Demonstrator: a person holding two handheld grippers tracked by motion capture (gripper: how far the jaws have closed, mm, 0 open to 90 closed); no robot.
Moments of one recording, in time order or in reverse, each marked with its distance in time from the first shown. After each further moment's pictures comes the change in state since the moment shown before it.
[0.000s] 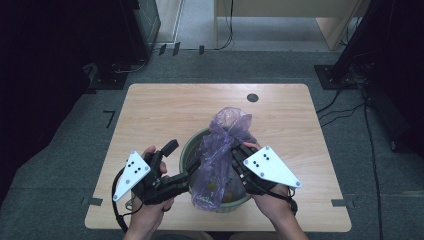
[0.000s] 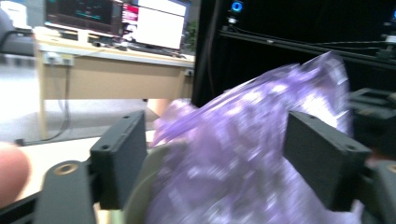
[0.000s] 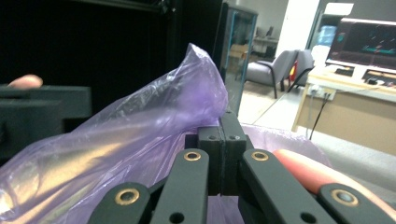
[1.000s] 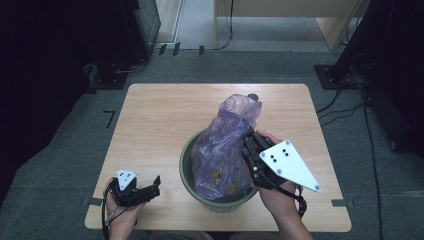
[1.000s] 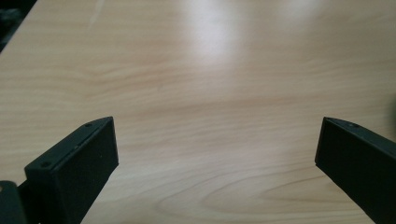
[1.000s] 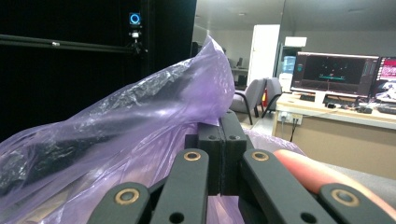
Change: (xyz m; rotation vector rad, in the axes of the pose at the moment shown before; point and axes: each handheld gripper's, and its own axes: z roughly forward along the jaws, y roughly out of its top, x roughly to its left) left arm 0.130 -0.145 -0.026 0.536 0.577 0.000; right arm -0.009 0.028 -0.009 -0.142 -0.110 0.040
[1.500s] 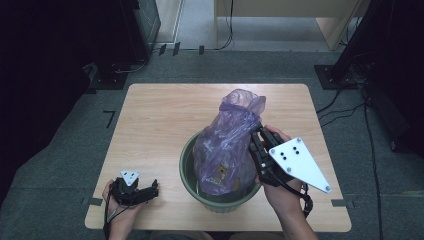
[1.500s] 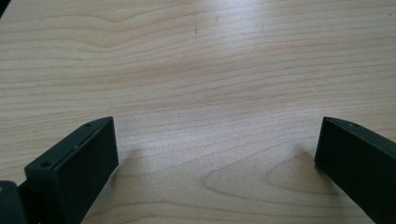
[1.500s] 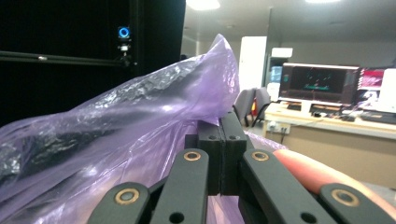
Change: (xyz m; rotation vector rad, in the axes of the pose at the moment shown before) left arm 0.008 -0.010 0.021 0.121 0.058 0.021; right arm -0.009 0.012 -0.003 -0.053 -0.051 -0.002
